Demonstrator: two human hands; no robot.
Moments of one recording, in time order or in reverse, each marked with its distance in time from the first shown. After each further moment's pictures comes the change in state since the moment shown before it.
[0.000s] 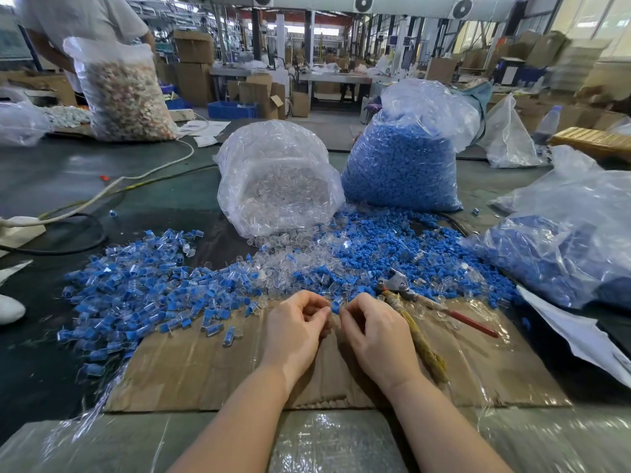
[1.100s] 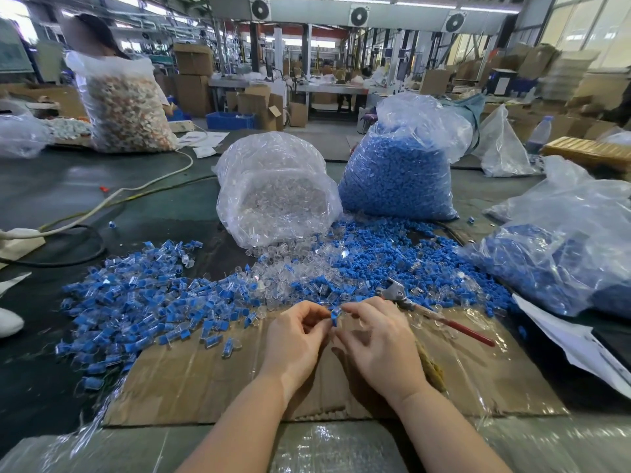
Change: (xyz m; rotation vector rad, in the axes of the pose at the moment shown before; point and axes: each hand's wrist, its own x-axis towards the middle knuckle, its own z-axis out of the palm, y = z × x) left_hand -0.001 0.003 -0.001 0.082 -0.040 0.059; right_hand 0.000 -0.001 -0.012 -0.028 0.036 -0.062
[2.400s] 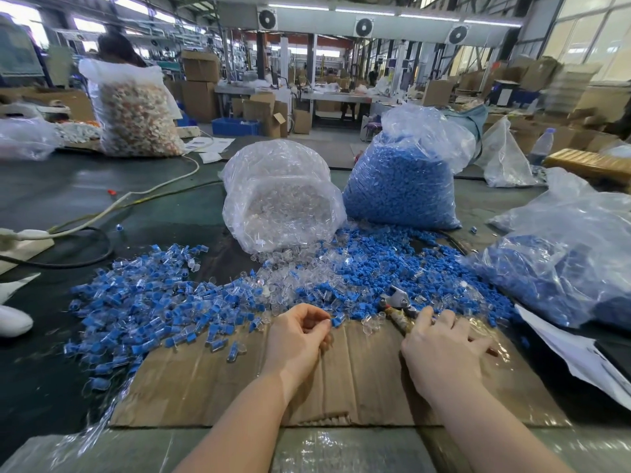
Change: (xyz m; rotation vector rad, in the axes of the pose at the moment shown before) left_hand -0.001 0.008 -0.007 -0.121 -0.020 -0.093; right_hand 0.006 0.016 -0.039 -0.887 -0.506 0.494
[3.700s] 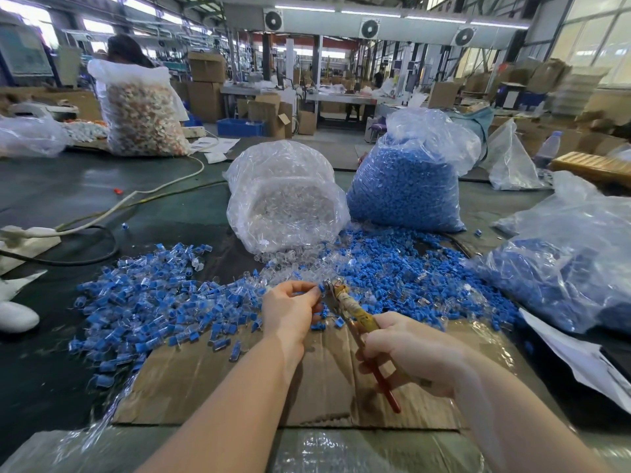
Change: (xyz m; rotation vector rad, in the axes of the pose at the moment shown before) left_hand 0.033 0.021 -0.002 -0.320 0.244 -0.229; right_hand -0.008 -0.013 -0.043 1.224 -0.671 -0.273
